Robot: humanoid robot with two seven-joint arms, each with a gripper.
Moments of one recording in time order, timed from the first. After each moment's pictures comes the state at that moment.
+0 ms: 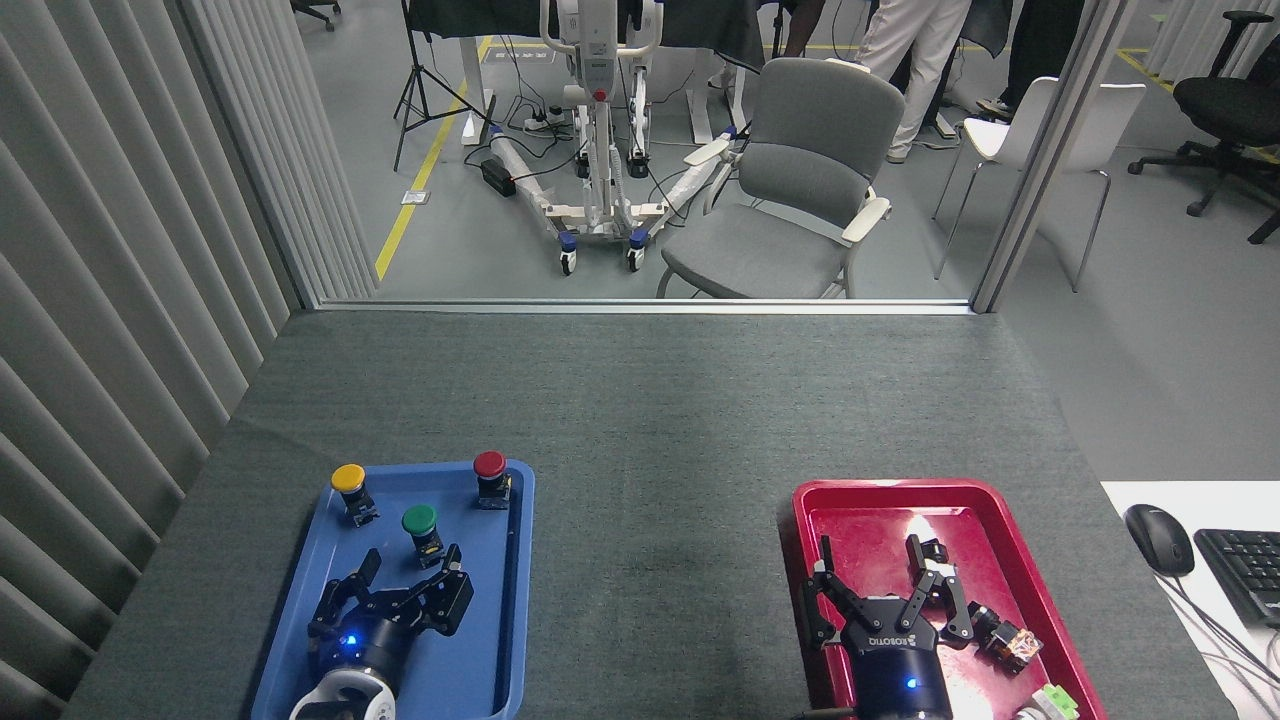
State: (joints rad) left arm -0.23 0.17 -0.23 -1.07 -1.12 0.04 0.15; right arm -0.02 0.01 0.13 -1.36 1.51 0.15 -0.29
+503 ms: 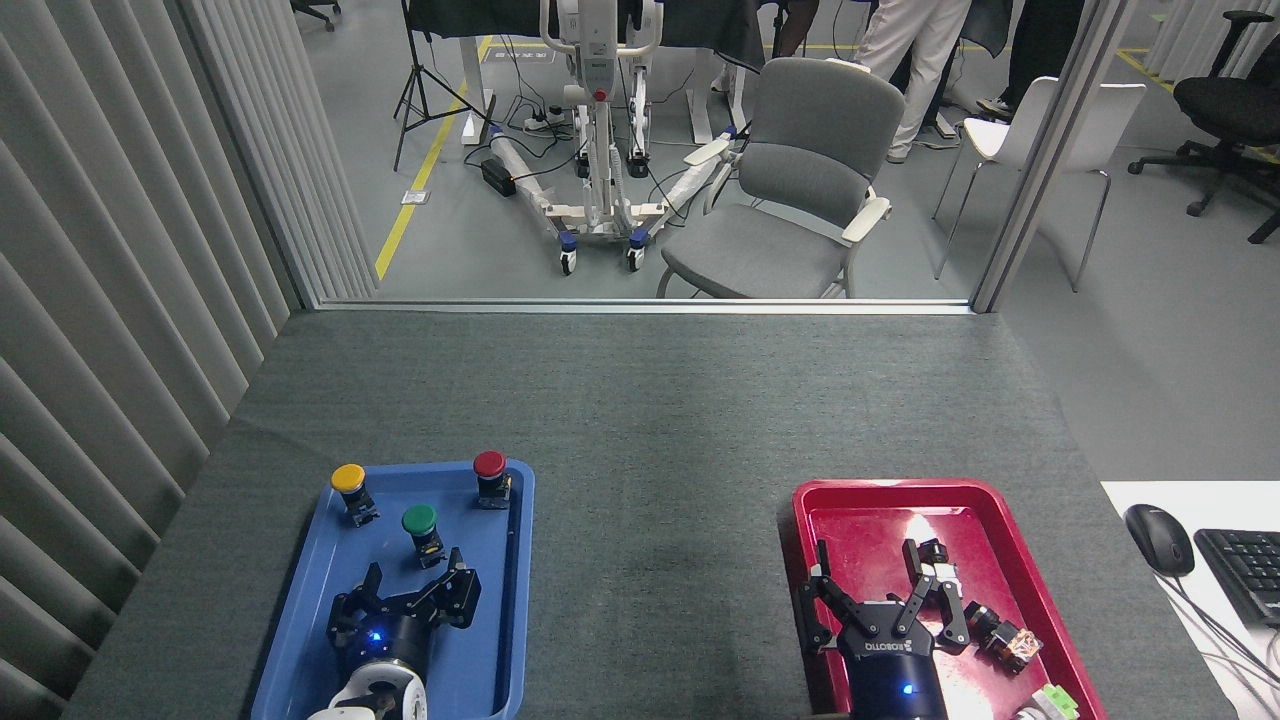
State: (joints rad) left arm -0.29 0.10 -0.23 -0.94 -1.13 0.21 0.16; right arm 0.00 0.02 0.13 -1.36 1.52 0.15 -0.30
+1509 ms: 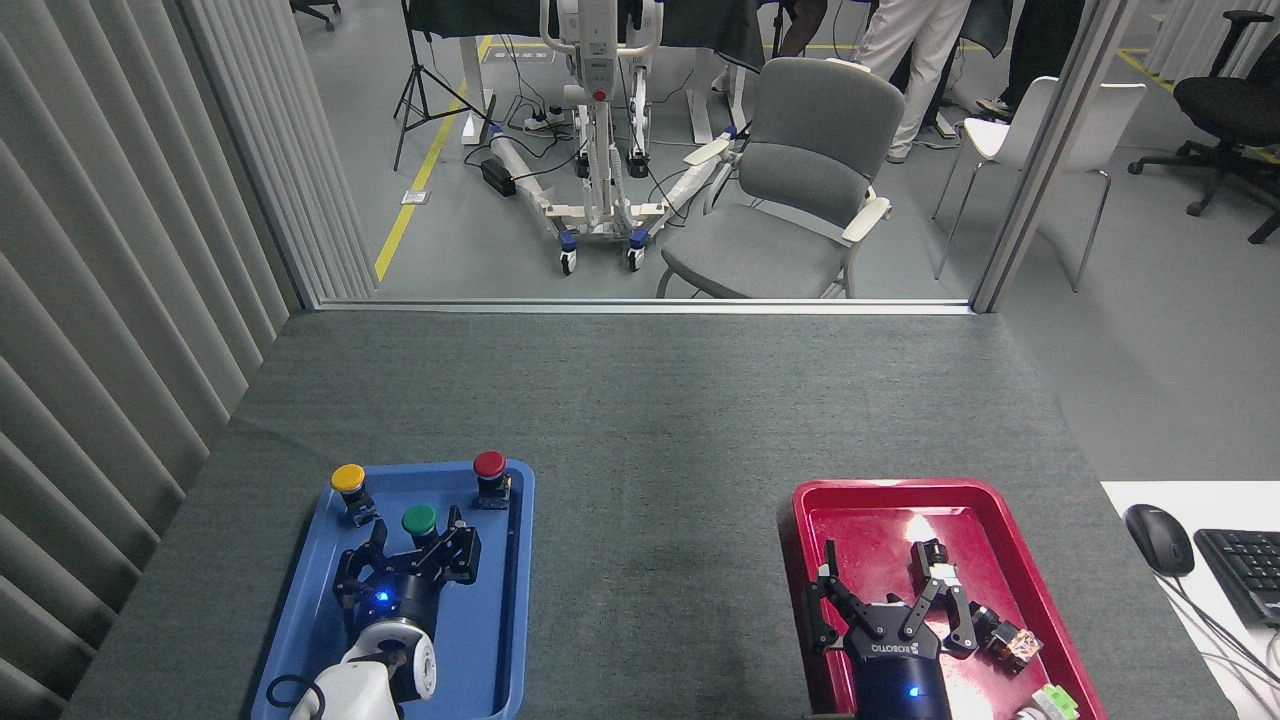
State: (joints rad) left arm -0.40 0.08 -0.24 -0.84 -1.13 0.21 0.23; right arm 0.00 0.02 0.12 -1.36 1.50 0.16 -0.32
